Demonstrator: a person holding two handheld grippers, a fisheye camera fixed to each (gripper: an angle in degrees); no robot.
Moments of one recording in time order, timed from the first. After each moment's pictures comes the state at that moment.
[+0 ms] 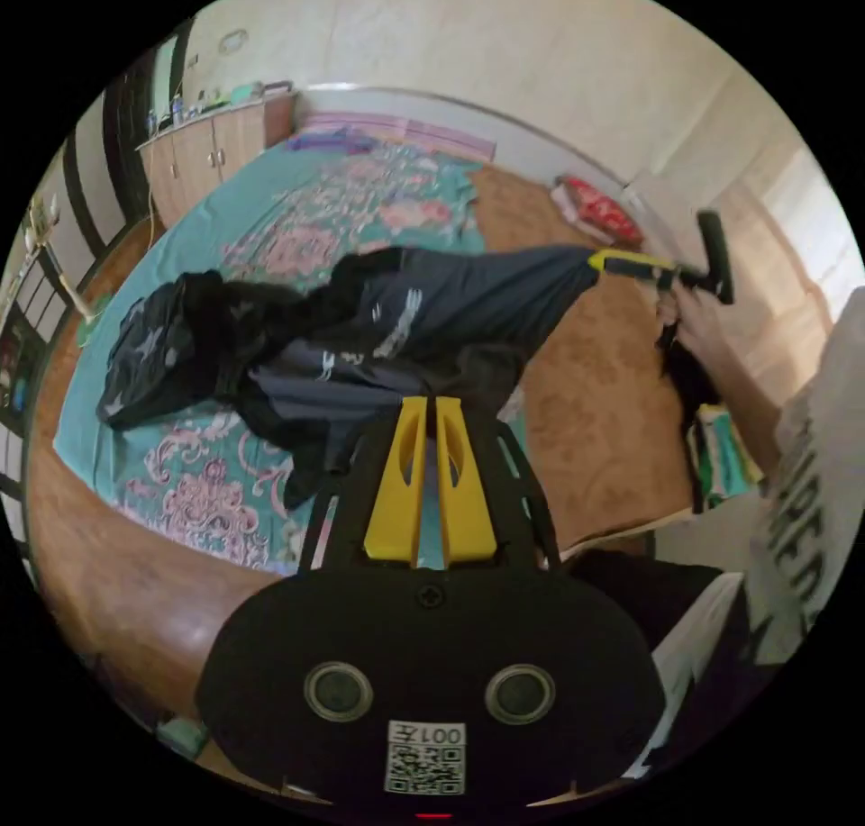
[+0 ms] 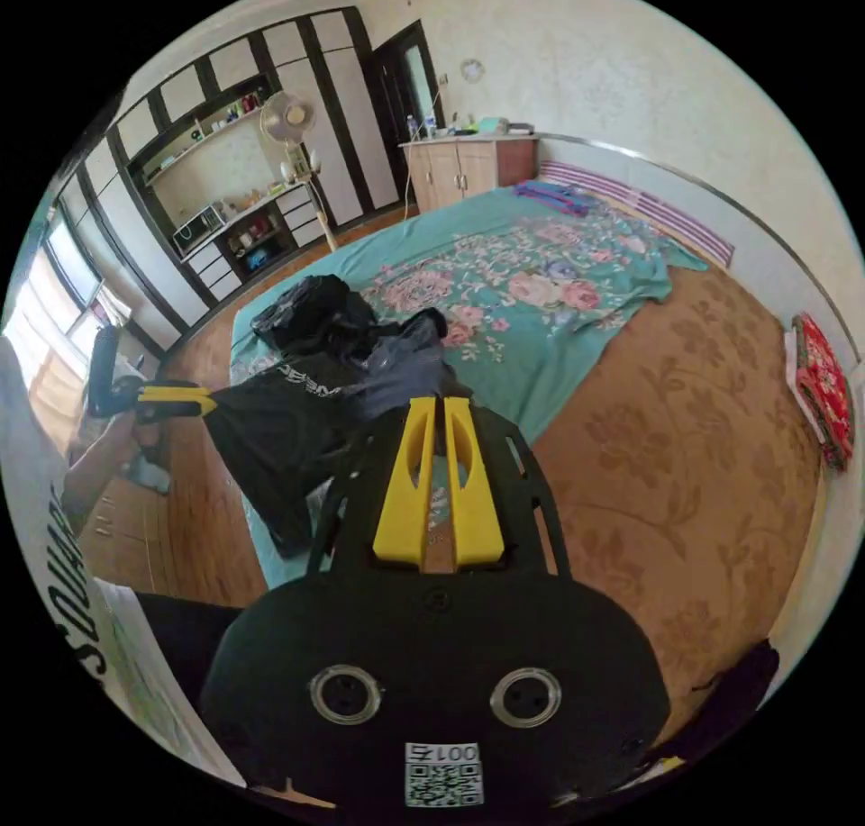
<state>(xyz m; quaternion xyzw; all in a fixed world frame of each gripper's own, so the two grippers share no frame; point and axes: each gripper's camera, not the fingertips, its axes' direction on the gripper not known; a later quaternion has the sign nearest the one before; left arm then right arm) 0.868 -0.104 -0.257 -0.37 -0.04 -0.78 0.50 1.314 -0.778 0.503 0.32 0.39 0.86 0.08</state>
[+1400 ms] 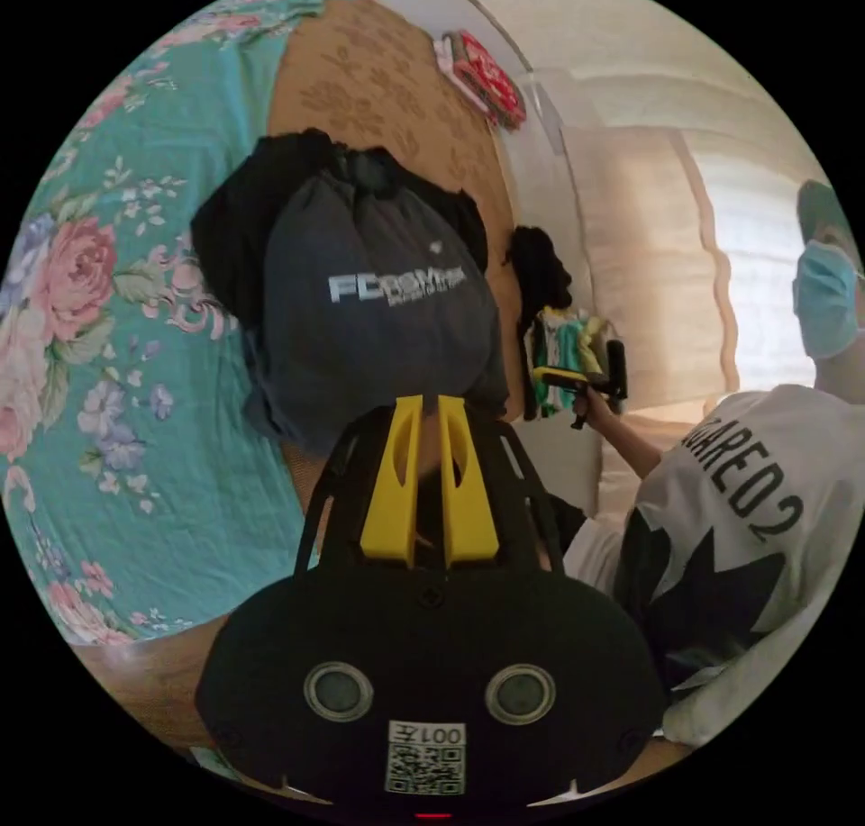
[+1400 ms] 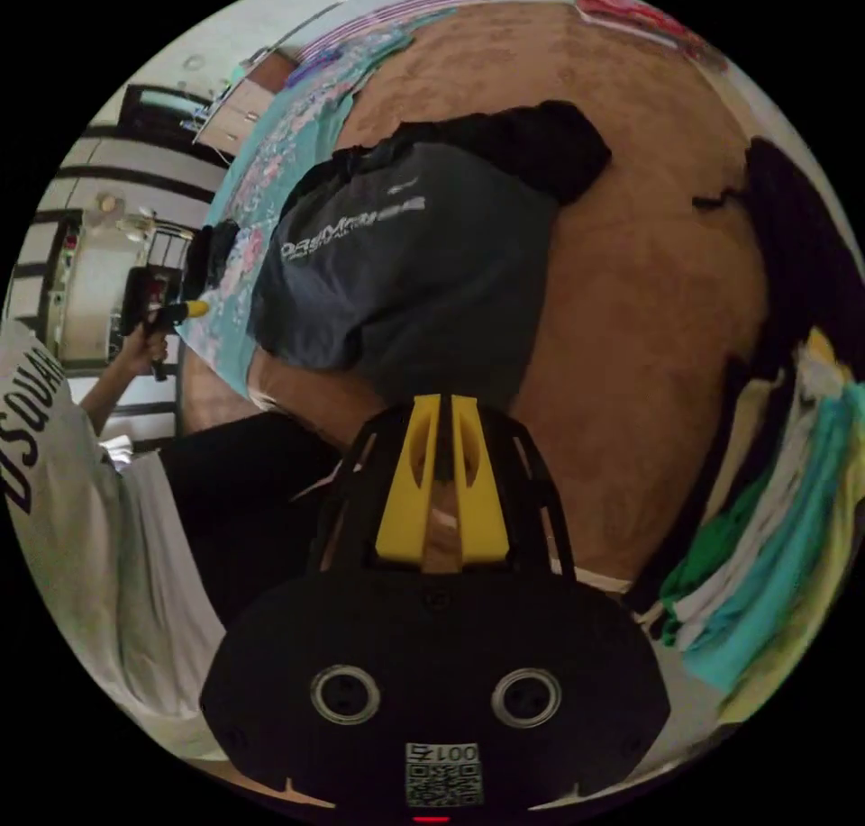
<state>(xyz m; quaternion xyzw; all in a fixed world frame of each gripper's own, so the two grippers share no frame) 0.829 -0.205 -0.182 -0.22 0.30 -0.84 0.39 1.119 -1.142 0.847 0.43 0.10 0.89 -0.13</state>
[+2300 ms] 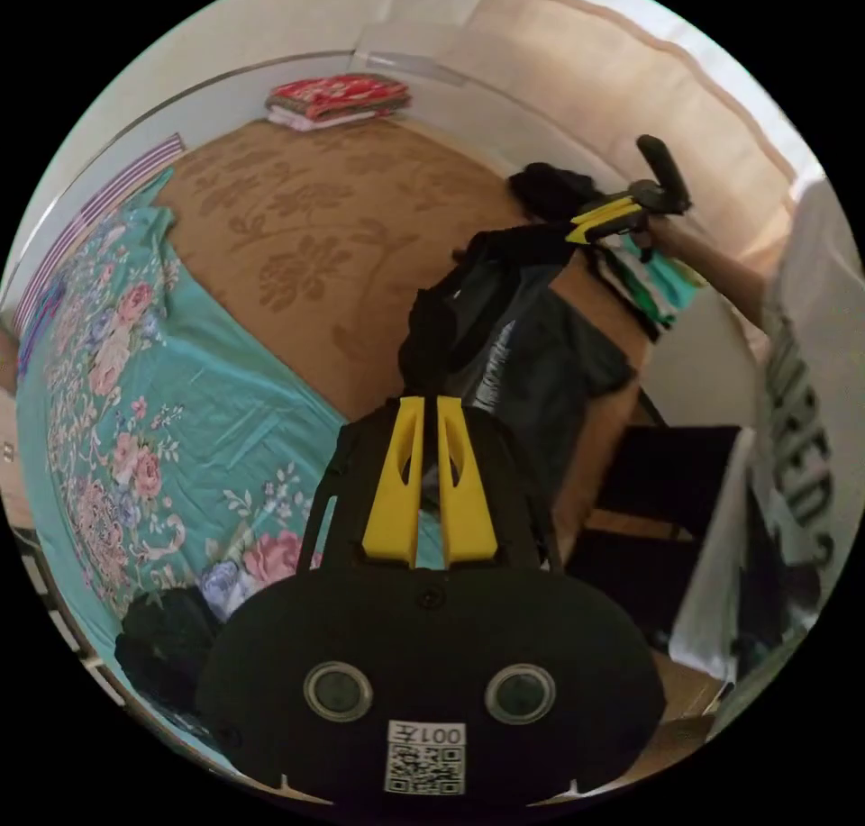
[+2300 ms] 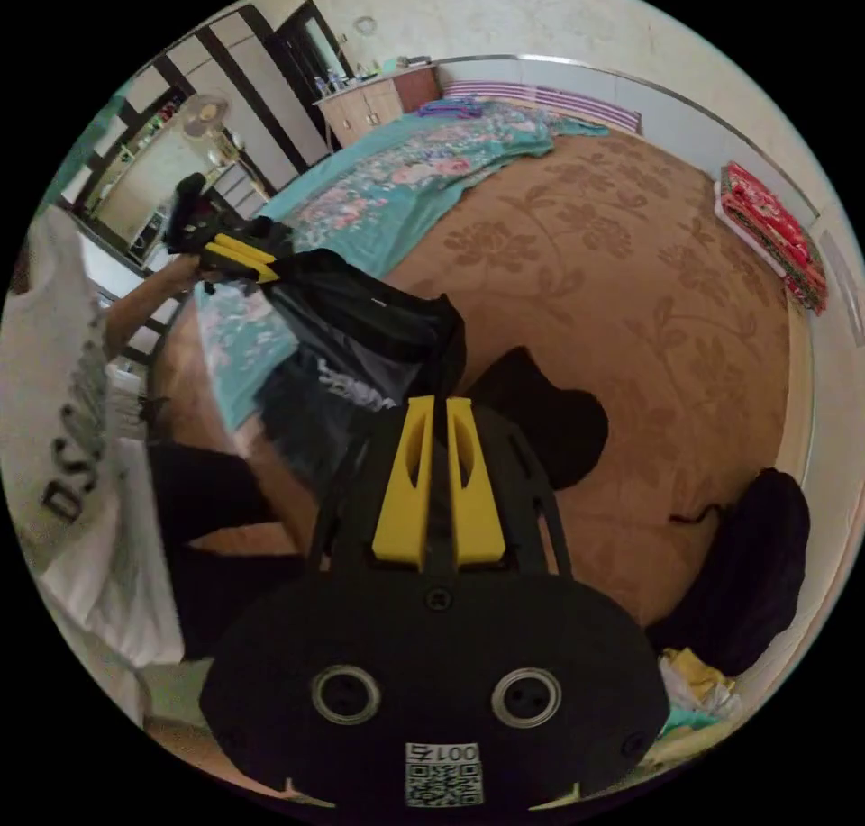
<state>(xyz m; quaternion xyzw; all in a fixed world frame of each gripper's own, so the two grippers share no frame) 0.608 -0.277 -0.062 -0.32 0.31 -0.59 0.68 1.051 -1.028 0.824 0.33 0.26 0.91 0.02</state>
